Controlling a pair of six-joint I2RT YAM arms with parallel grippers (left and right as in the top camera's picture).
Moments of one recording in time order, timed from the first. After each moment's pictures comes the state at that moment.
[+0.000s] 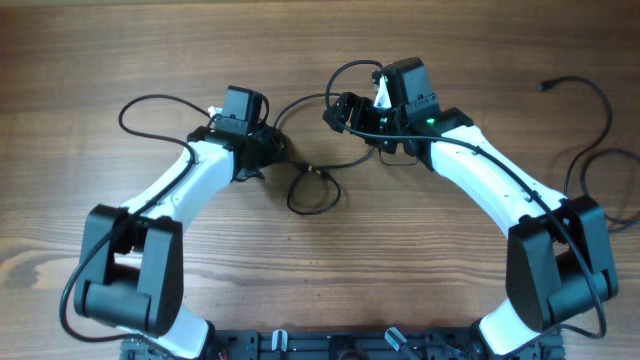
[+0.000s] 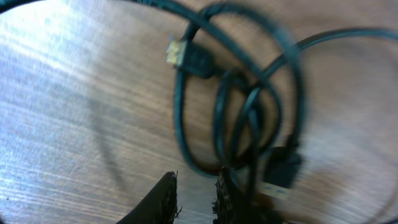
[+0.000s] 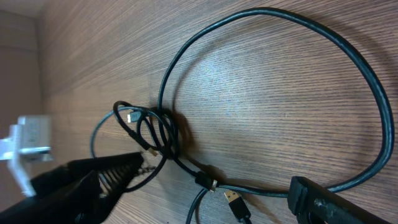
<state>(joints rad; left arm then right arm) -0.26 1.75 1.04 -0.47 0.01 -0.75 0.39 1.77 1.19 -0.31 -0.40 0.72</state>
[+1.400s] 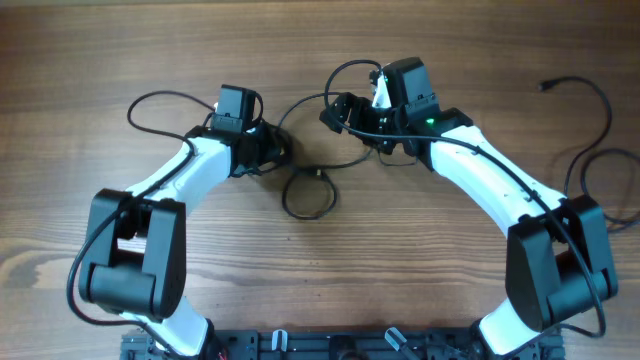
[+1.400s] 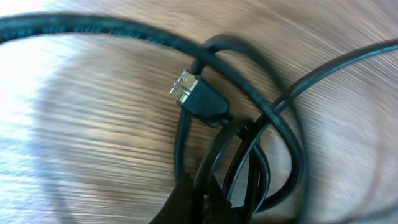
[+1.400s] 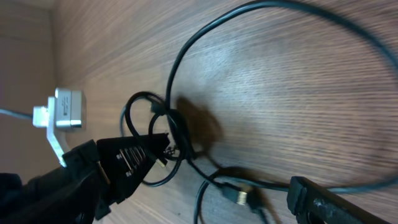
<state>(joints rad) -0.22 1.81 1.04 -0.36 0.17 -0.60 0.39 1.78 1.19 -0.29 -0.47 0.73</state>
